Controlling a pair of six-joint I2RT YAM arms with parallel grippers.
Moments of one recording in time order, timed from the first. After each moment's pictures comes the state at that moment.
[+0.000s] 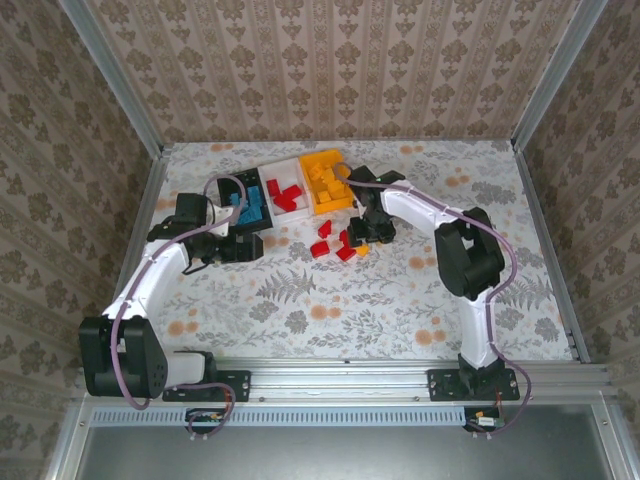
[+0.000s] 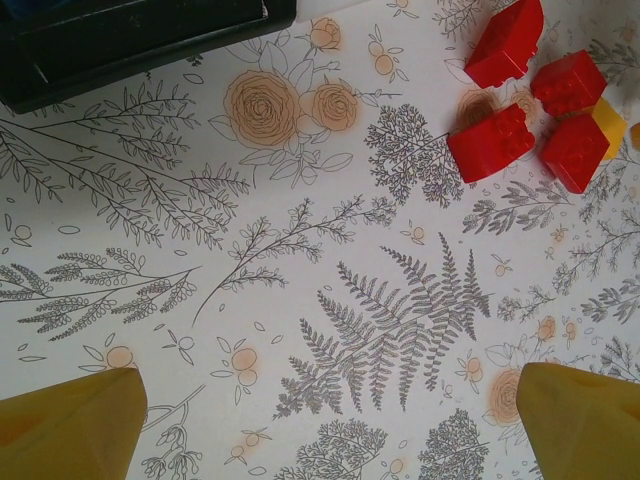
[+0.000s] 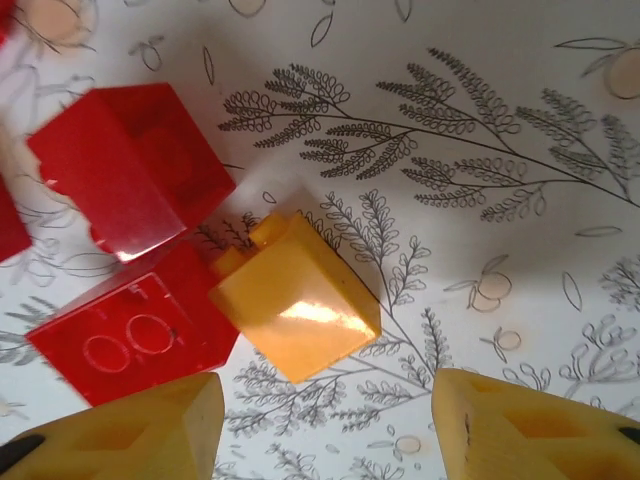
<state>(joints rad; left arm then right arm) -0.11 1.28 0.93 -0.77 0.44 -0.06 0.47 2.10 1.65 -1.03 -0.06 0.29</state>
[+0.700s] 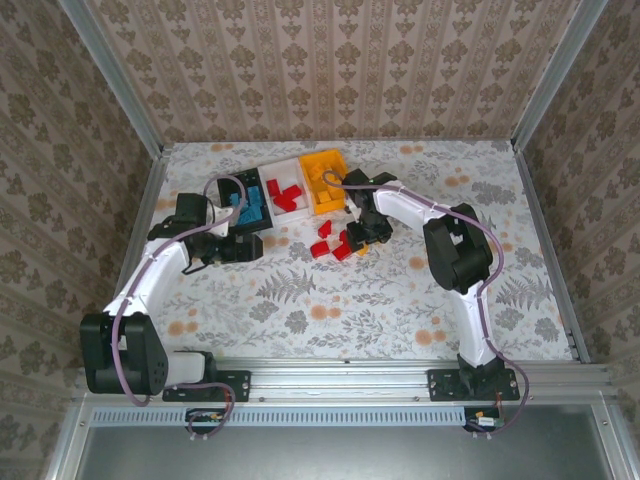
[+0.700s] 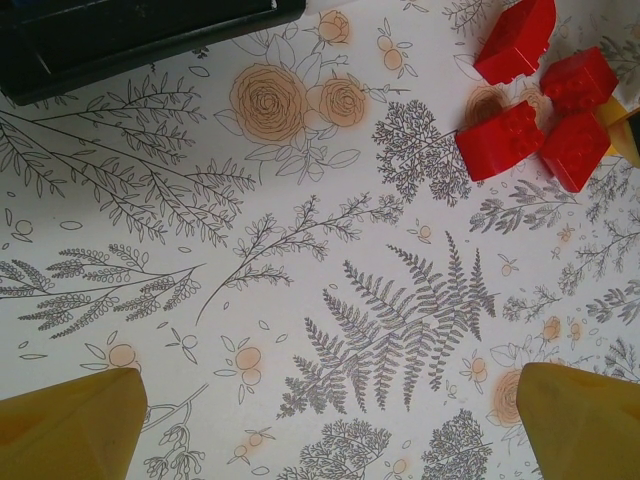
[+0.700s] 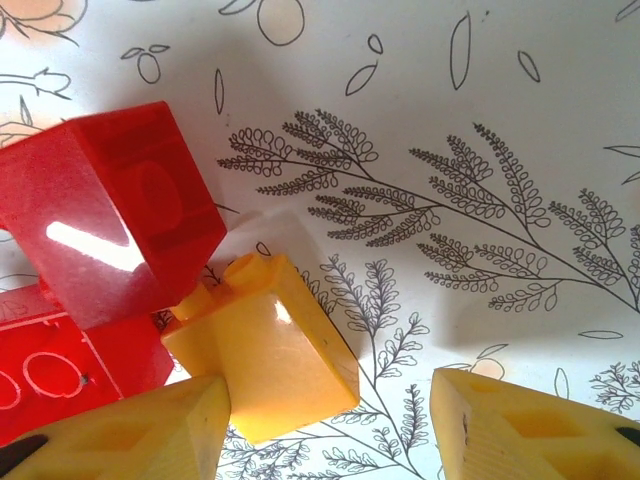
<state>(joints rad) -0.10 1.30 0.93 -0.77 0.44 -0.06 0.48 2.17 1.70 -1.03 -0.02 0.13</state>
